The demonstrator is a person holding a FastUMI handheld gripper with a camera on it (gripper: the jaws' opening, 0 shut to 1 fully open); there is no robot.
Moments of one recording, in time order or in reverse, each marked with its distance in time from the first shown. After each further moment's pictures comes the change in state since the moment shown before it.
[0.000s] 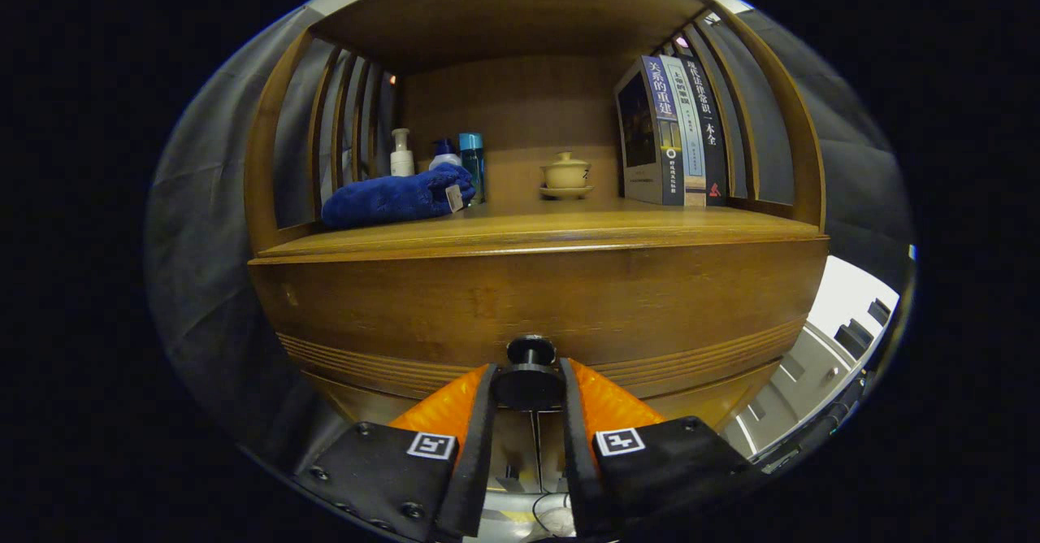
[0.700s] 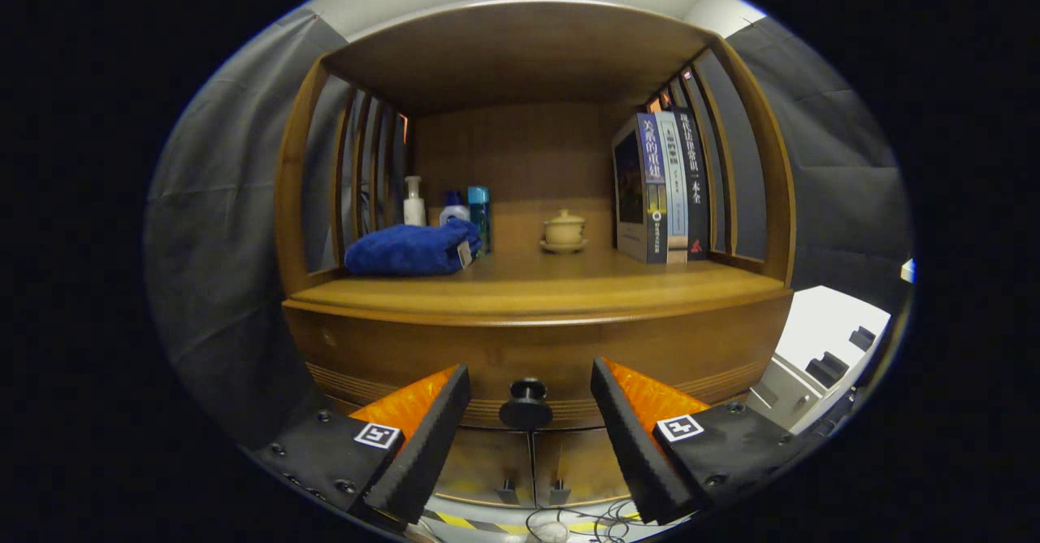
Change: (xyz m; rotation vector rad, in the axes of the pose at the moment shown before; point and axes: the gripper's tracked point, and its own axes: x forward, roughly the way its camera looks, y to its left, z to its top) arm -0.035 -0.002 0.043 -0.003 -0.107 -0.016
